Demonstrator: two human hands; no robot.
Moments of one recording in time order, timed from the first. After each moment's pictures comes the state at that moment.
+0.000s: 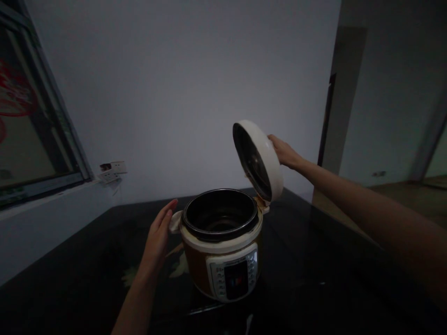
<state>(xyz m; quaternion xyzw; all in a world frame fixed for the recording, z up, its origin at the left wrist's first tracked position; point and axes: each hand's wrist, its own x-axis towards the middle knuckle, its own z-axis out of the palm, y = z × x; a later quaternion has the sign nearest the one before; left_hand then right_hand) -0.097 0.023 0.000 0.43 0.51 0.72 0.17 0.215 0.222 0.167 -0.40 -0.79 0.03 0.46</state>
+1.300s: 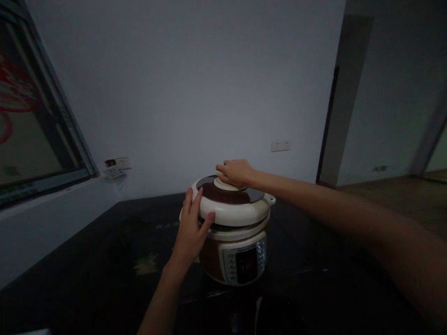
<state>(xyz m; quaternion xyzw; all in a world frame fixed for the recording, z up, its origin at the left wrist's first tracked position) -0.050 0.004 0.013 0.61 0.55 0.57 -0.01 0.087 0.150 0.131 -0.29 -0.92 -0.24 0.13</state>
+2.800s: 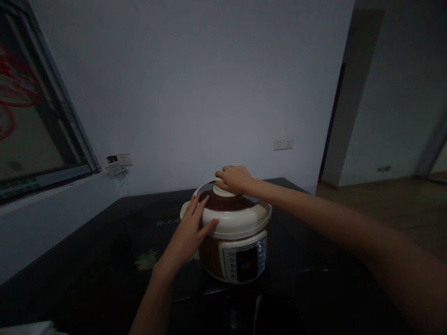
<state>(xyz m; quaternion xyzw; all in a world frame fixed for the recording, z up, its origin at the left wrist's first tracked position) -0.069 0.004 0.006 0.70 0.63 0.35 -0.02 0.075 0.153 0.102 -0.26 -0.93 -0.15 0.19</state>
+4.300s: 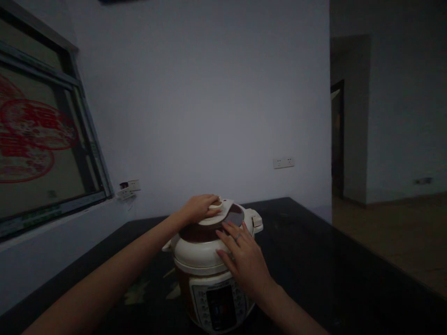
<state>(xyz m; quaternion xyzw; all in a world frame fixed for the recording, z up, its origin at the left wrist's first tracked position) -0.043 0.128 0.100 0.81 0.56 0.06 -0.20 0.169 0.089 -0.006 -0.20 -0.85 -0.03 0.48</state>
